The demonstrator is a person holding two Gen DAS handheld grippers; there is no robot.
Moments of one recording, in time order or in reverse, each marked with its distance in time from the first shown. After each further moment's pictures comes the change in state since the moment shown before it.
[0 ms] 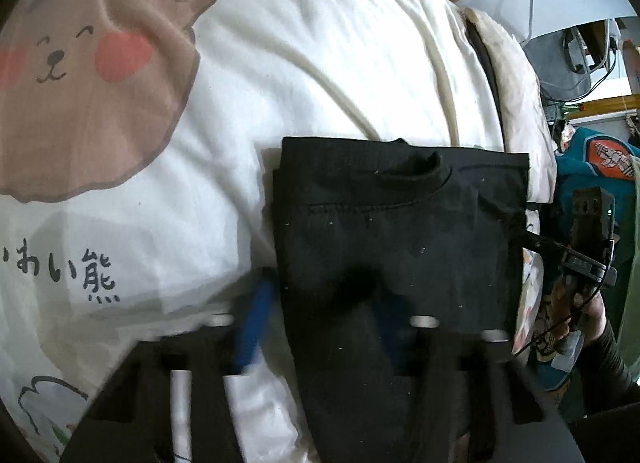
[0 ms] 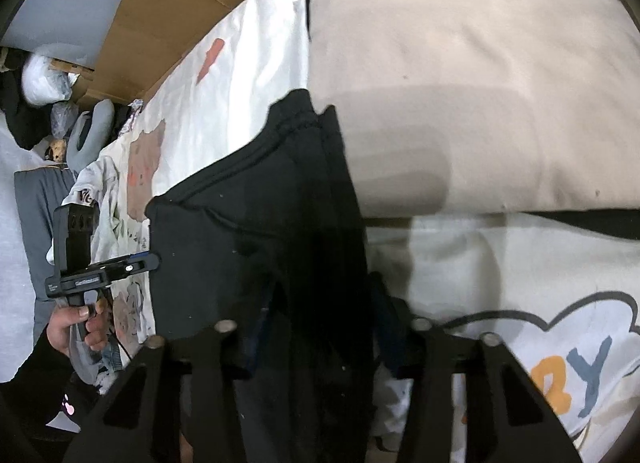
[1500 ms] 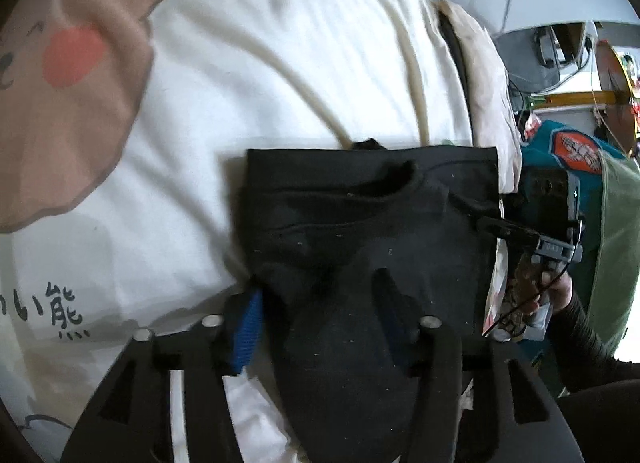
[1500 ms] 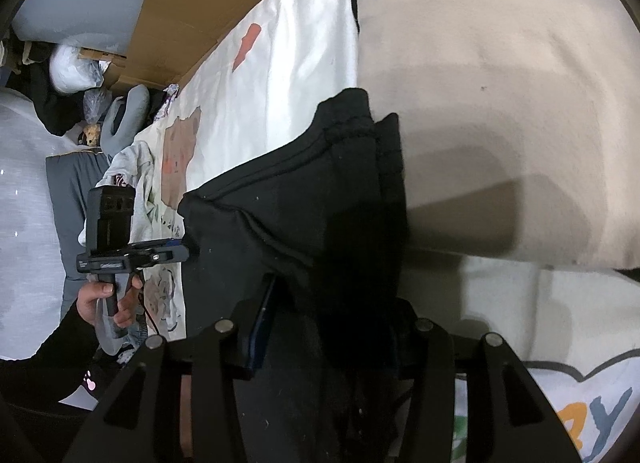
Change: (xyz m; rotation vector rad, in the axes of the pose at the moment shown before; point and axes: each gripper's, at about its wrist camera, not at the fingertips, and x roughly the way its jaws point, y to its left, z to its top) left arm 0.014 -0.003 0.014 0.052 0.066 -0.121; right arm 0.011 -0.003 0.013 -0.043 0.062 0.138
